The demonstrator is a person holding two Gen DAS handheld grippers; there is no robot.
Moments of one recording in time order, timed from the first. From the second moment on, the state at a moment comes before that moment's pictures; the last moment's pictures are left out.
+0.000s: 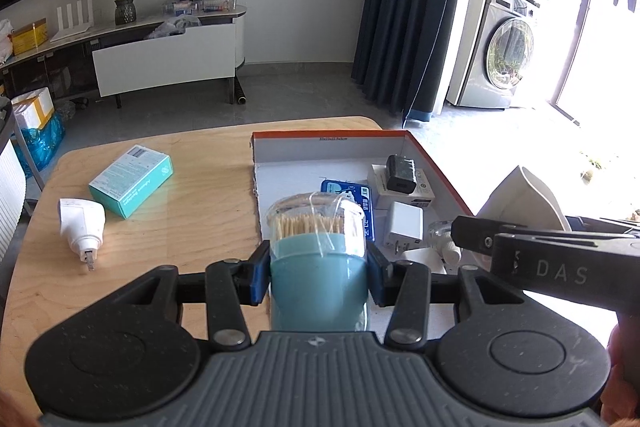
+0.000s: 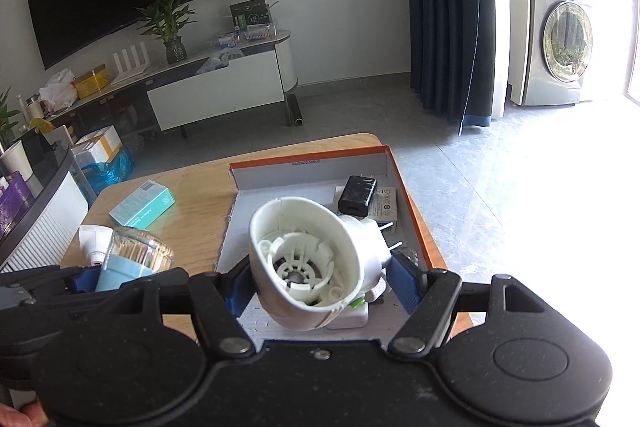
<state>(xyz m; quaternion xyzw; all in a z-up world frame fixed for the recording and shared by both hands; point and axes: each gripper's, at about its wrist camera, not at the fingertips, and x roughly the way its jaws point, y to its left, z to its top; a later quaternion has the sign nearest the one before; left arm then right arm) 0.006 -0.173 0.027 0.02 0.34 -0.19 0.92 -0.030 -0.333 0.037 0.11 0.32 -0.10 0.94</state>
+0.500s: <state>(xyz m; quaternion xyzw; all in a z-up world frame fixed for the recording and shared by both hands) 0.015 -0.193 0.020 0.03 0.35 -0.20 0.91 -0.028 -0.350 0.034 0.12 0.31 -0.12 0.93</state>
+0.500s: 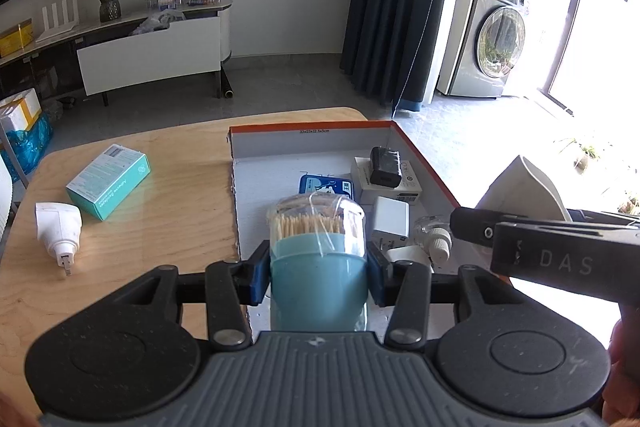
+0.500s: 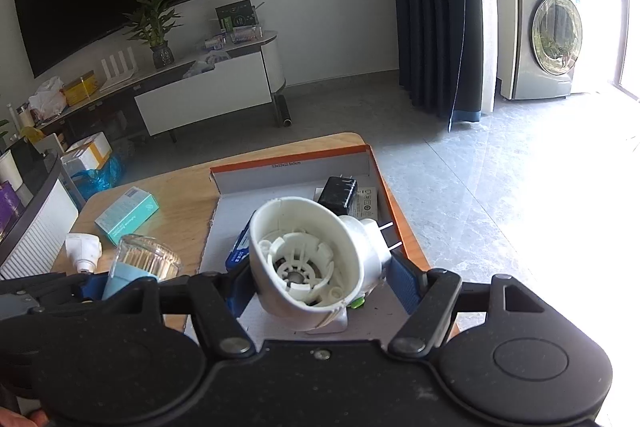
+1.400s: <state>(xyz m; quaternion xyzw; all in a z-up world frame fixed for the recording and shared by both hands) 0.037 -0.211 0.013 0.04 0.37 -0.21 0.90 0.013 -0.365 0.038 0.11 0.32 -0.11 0.93</state>
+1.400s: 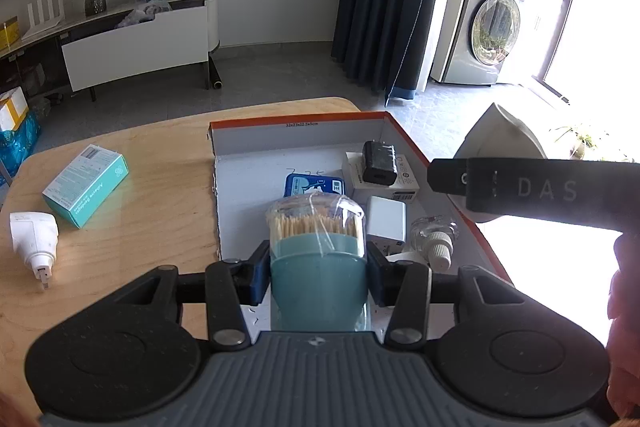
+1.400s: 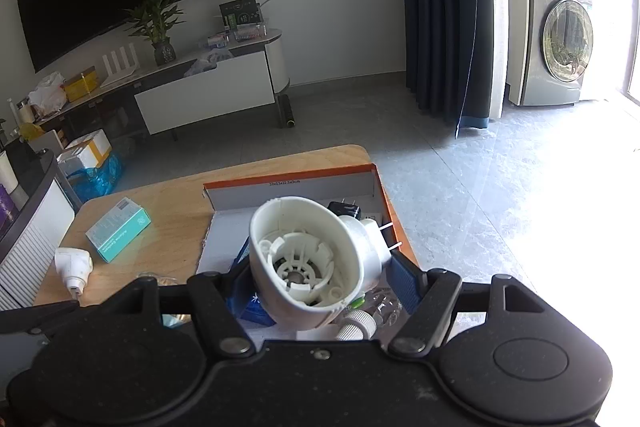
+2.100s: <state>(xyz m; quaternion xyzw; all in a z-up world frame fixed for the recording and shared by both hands) 0.077 -0.224 0.022 0.03 0.37 -0.21 0.91 0.057 -0.381 0.046 0.11 0.32 -0.10 0.94</state>
